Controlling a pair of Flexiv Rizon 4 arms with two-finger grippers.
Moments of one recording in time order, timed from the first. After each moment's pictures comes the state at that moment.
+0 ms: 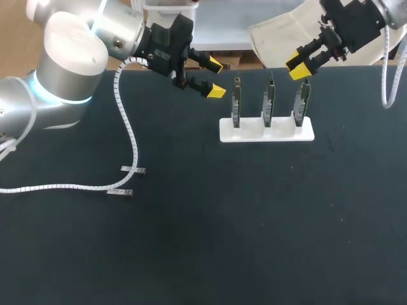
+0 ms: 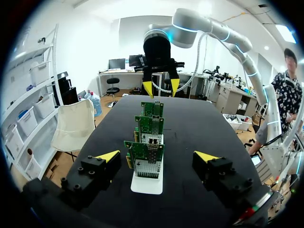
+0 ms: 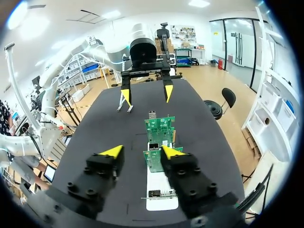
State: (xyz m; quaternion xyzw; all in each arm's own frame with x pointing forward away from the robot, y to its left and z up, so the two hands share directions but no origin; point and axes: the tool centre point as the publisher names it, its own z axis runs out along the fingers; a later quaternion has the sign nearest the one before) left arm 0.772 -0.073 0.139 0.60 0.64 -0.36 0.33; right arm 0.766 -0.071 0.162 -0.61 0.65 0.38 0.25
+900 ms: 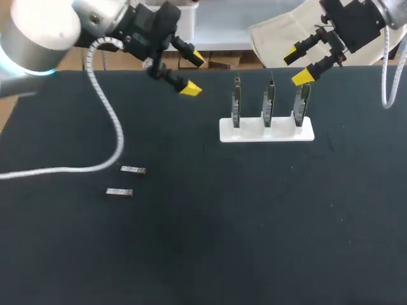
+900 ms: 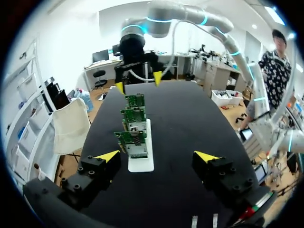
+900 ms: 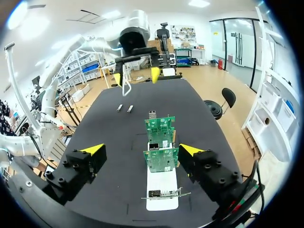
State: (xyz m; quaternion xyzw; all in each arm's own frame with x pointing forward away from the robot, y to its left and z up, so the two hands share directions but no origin) left arm 0.738 -0.016 0.174 0.69 0.60 -0.30 0.27; right arm 0.766 -0.071 0.162 -0.61 0.65 0.38 0.25
